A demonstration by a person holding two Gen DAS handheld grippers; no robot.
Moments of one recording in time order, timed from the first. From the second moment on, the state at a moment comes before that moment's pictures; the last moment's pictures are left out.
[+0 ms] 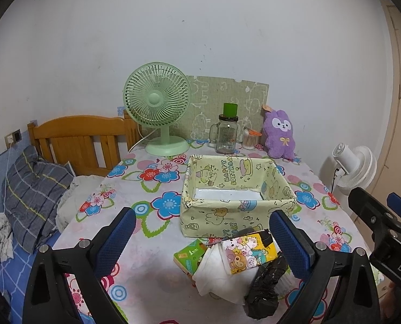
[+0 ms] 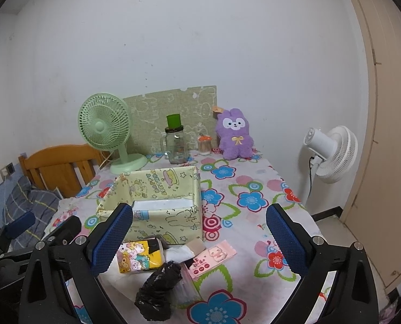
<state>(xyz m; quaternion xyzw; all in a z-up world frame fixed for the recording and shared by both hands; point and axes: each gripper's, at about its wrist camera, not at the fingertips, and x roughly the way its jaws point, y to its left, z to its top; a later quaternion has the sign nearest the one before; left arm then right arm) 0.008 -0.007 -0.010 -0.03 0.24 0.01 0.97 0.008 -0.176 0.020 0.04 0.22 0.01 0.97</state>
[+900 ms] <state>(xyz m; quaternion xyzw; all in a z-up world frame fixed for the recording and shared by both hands) 0.043 -0.025 -0.054 0.00 0.29 -0.03 0.96 0.045 -0.174 -0.022 0.03 0.27 0.01 0.96</state>
